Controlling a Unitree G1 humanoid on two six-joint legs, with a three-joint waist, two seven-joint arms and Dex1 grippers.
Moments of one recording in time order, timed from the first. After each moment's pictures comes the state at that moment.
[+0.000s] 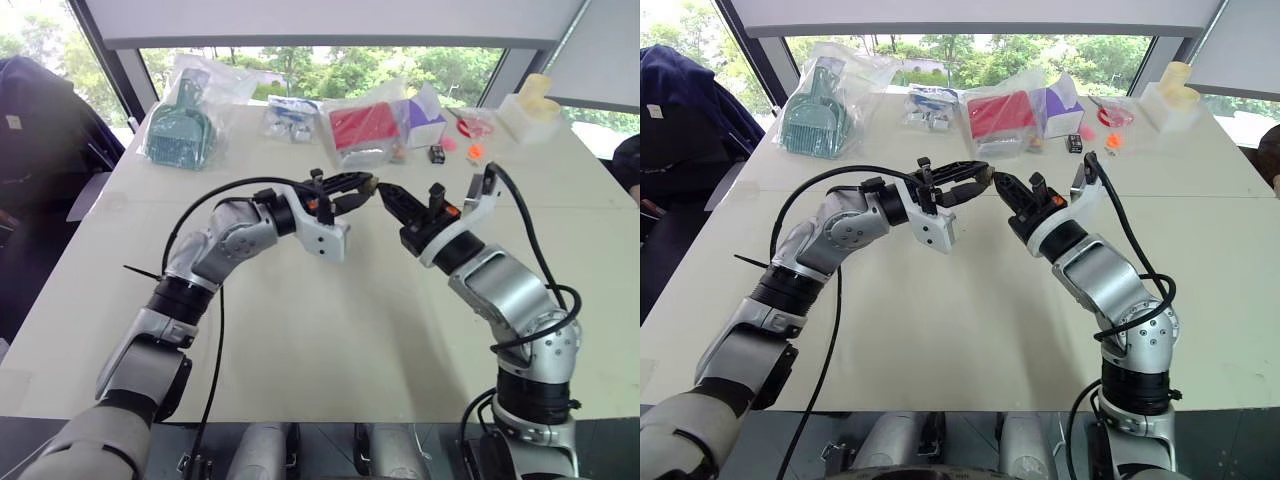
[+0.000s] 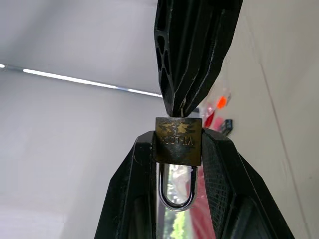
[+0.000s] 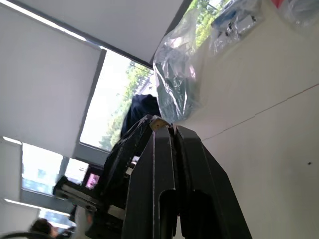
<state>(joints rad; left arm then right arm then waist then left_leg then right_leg) -0.83 0.39 -0.29 0.31 0.64 -0.71 -0.32 -0.40 -0.23 -0.18 -0.43 1.82 0.59 -0.63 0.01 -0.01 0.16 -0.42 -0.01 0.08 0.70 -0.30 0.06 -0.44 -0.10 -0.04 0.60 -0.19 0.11</state>
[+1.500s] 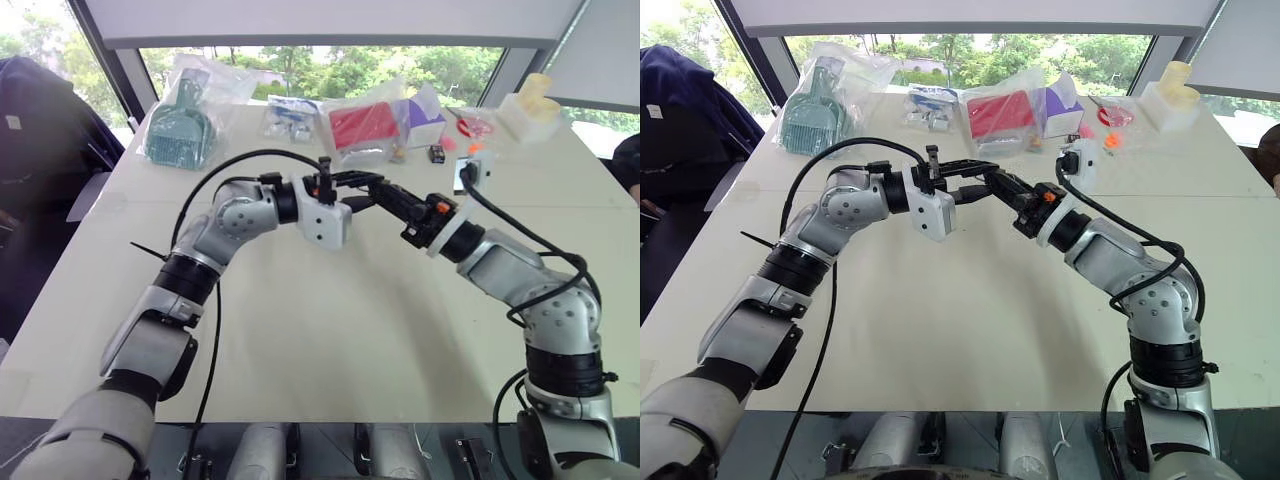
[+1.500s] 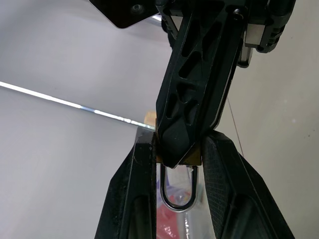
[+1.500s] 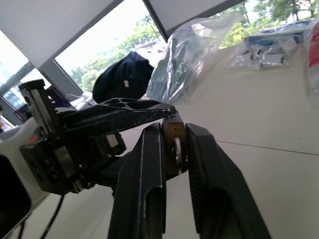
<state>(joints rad) -0.95 0.40 -0.34 0.47 0.29 -0.77 -0.64 -0.48 -0.47 -0.13 -0.32 1.24 0.80 0.08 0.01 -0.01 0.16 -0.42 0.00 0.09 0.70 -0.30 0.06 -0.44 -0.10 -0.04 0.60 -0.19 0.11</state>
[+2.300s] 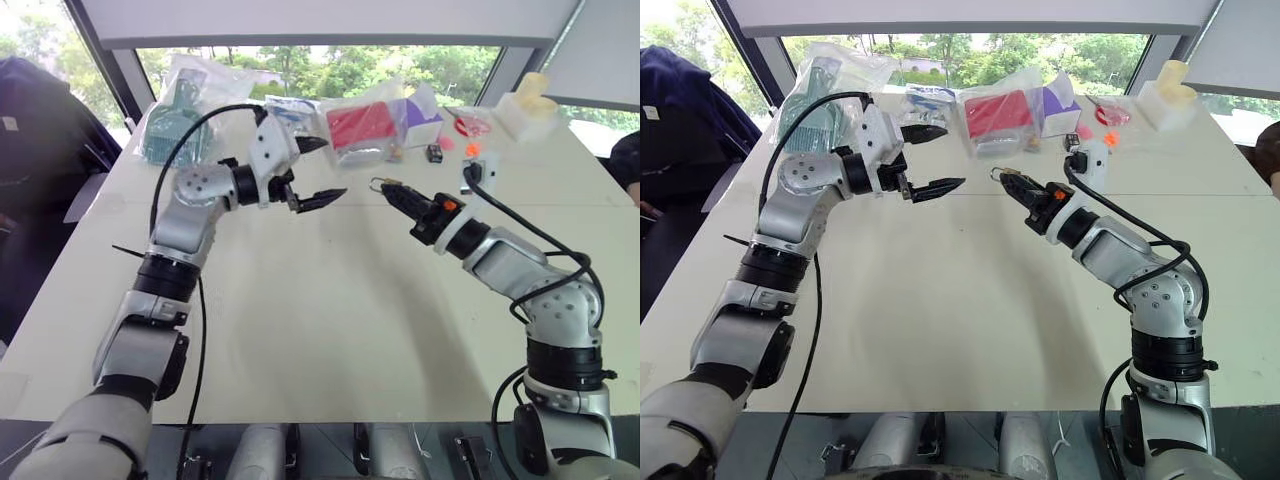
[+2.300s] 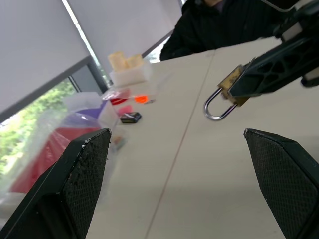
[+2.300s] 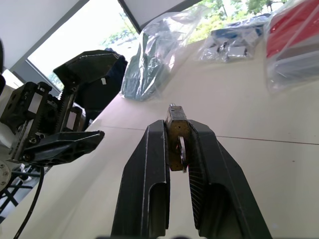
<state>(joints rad) -0.94 0.38 -0.14 0.40 -0.27 0.07 -1.00 -0.50 -0.45 -0.19 -0.25 1.17 0.85 0.09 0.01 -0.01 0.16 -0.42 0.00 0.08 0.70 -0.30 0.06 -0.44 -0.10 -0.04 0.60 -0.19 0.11</state>
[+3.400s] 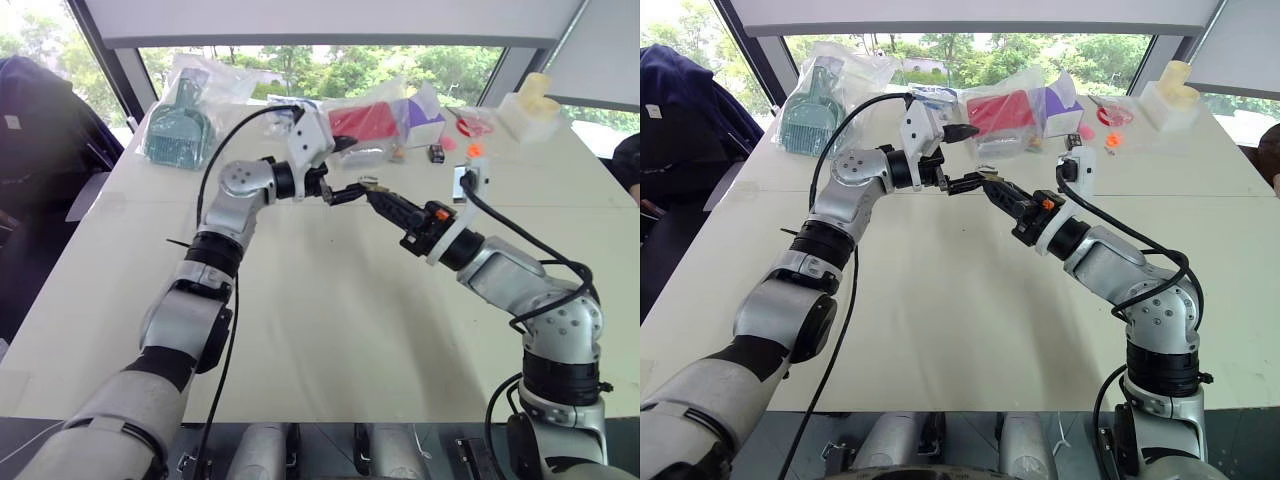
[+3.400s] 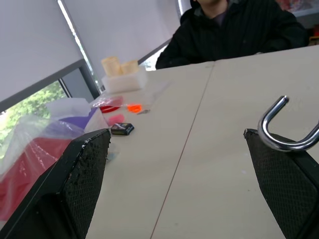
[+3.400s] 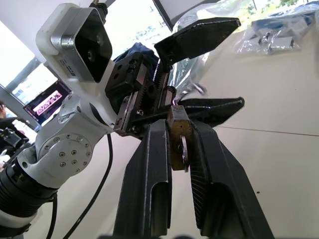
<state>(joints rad) -1.12 0.21 -0.12 0.85 -0.17 -0.18 -0.98 -0.45 -0.41 -0.19 -0.37 1.26 0.90 0.04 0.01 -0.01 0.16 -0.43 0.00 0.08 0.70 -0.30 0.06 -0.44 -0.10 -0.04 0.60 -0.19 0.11</state>
